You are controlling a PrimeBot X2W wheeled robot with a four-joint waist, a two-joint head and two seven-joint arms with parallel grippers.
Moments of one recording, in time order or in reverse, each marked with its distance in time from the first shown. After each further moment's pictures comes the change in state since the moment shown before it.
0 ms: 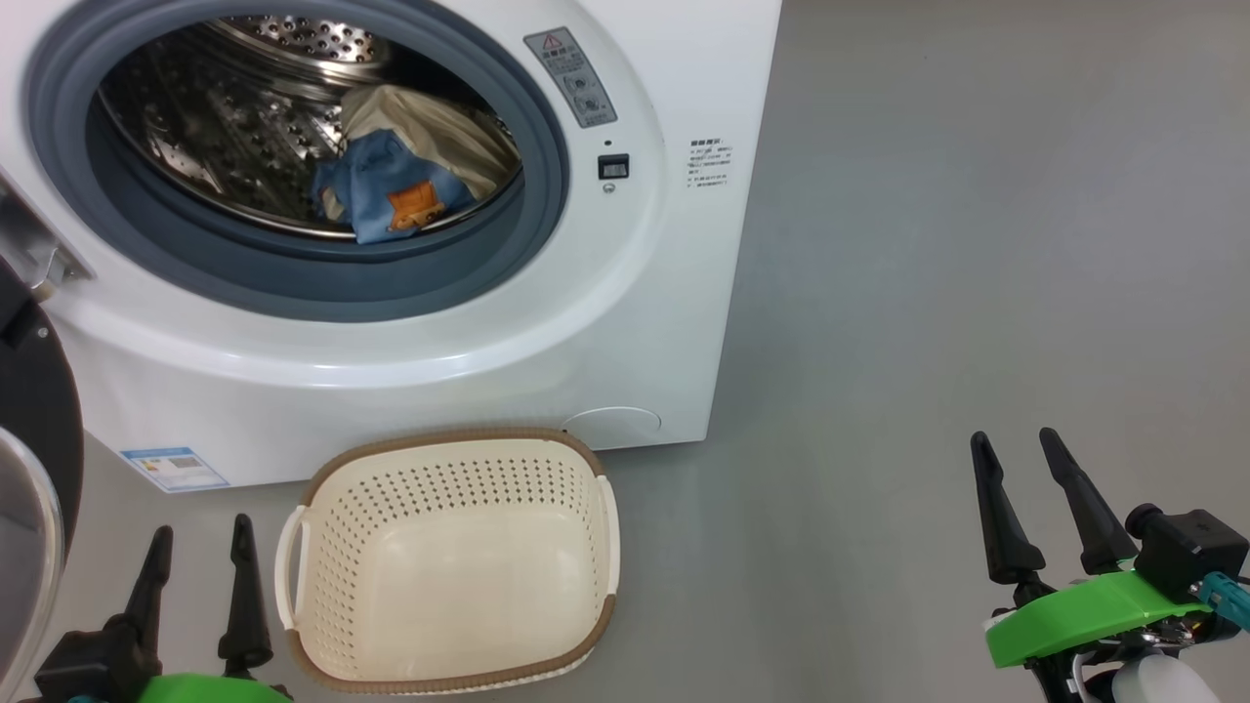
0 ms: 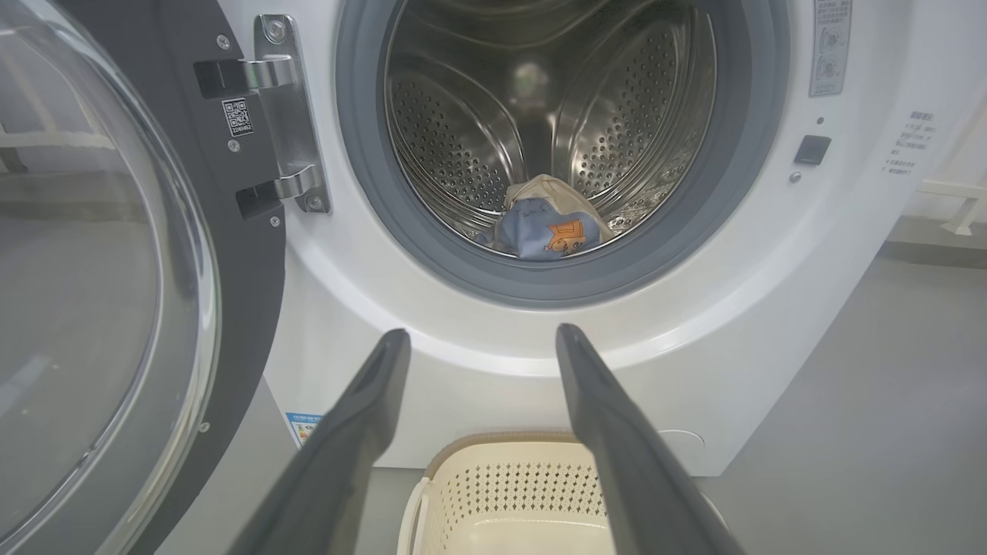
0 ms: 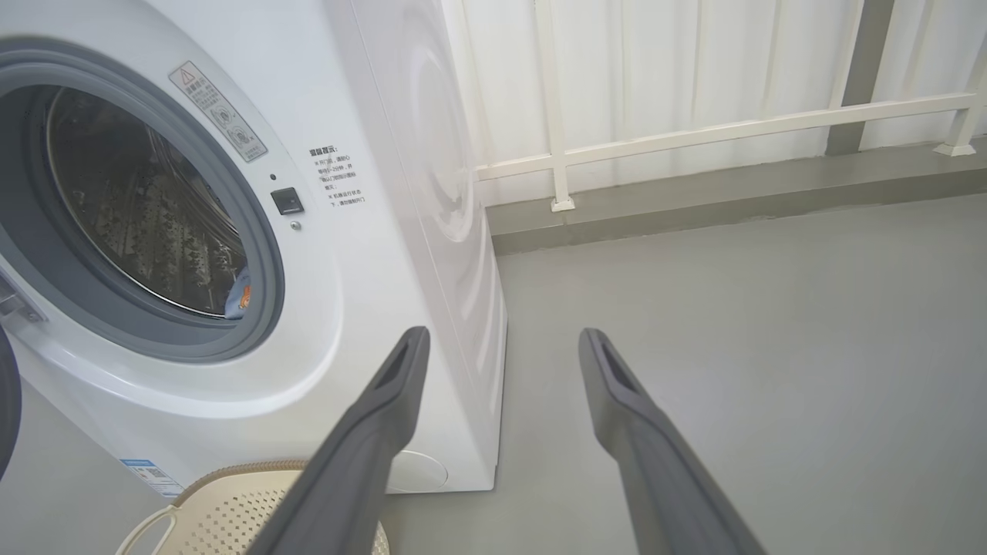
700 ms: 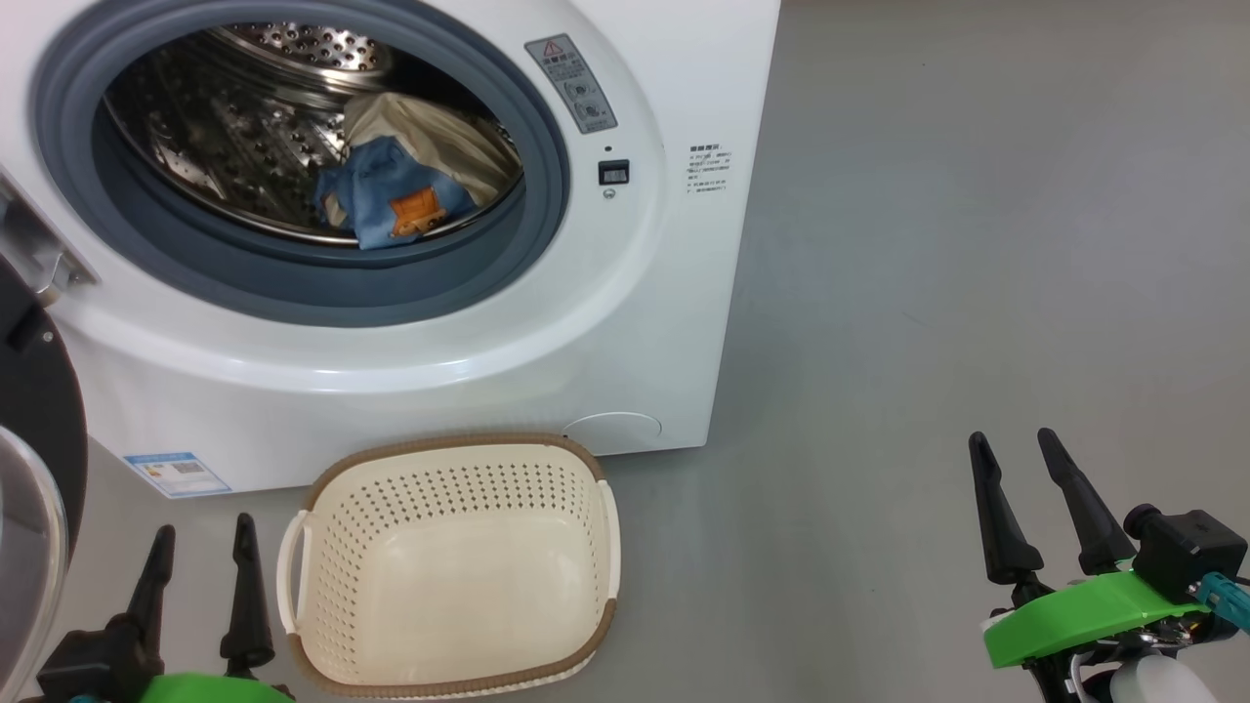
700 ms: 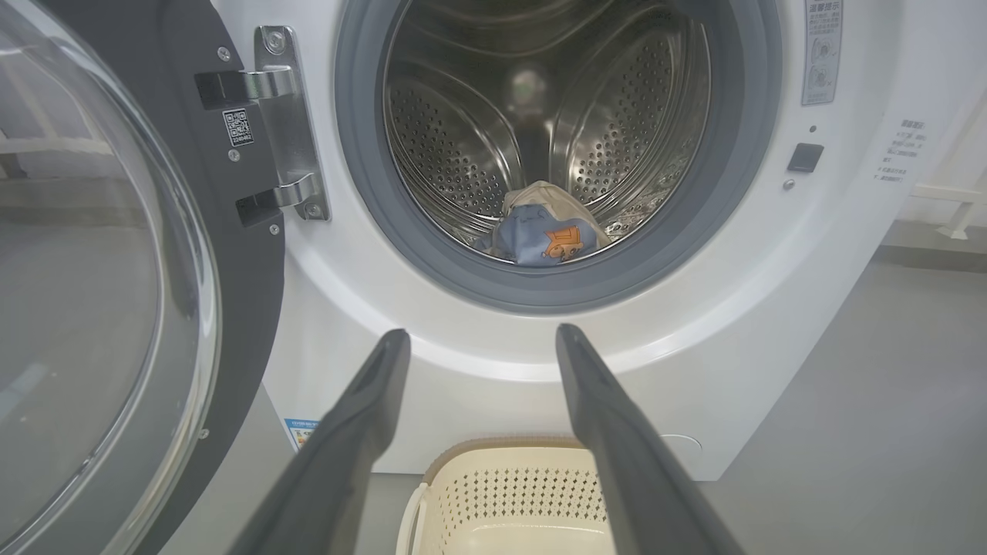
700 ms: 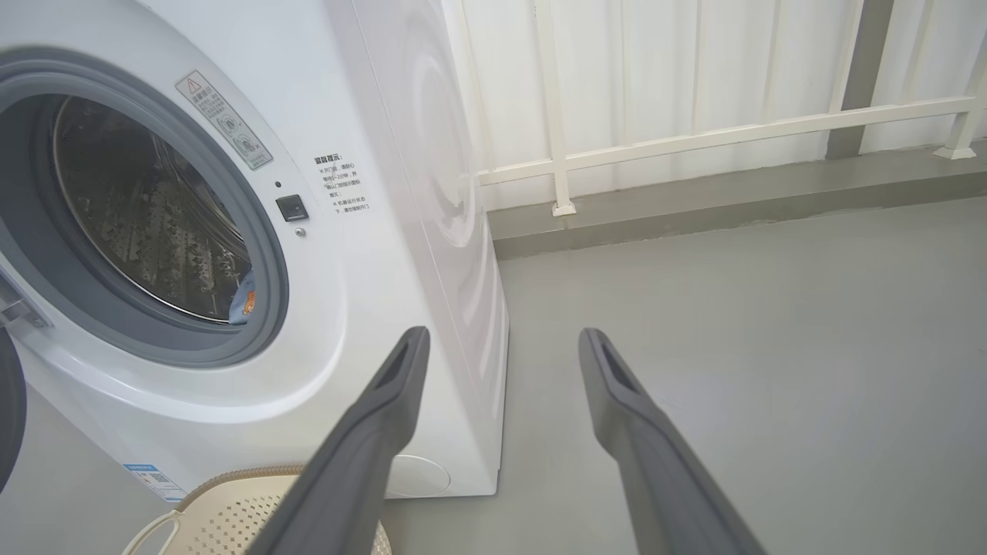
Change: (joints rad) left arm 0.000 0.000 -0.003 -0.001 -0.001 0.000 0.000; right arm 0.000 0.004 0.000 0.000 0.000 0.000 0.000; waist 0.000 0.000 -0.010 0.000
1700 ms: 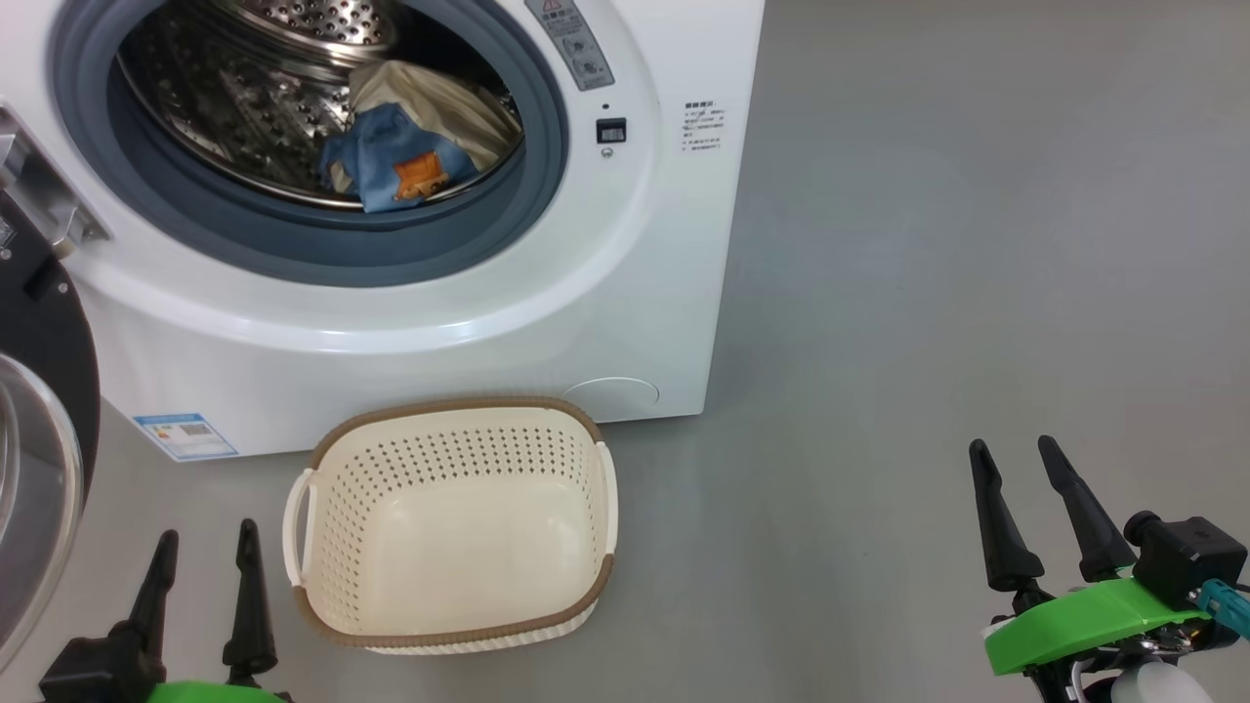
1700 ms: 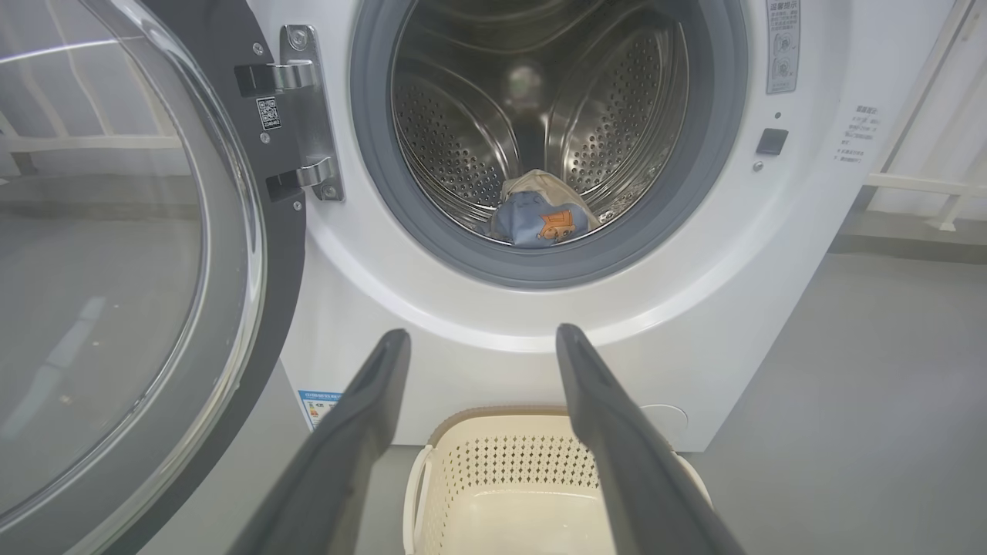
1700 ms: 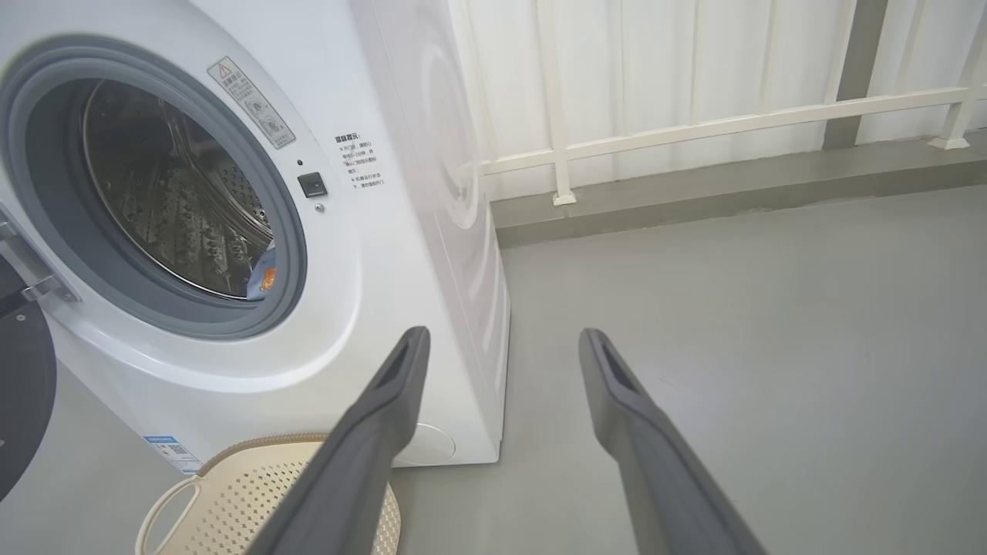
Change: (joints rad) left arm 0.017 0.000 -0.007 -0.018 -0.001 0.000 0.000; right arm 0.012 -0.001 0.000 -0.002 0.000 0.000 0.000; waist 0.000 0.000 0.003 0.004
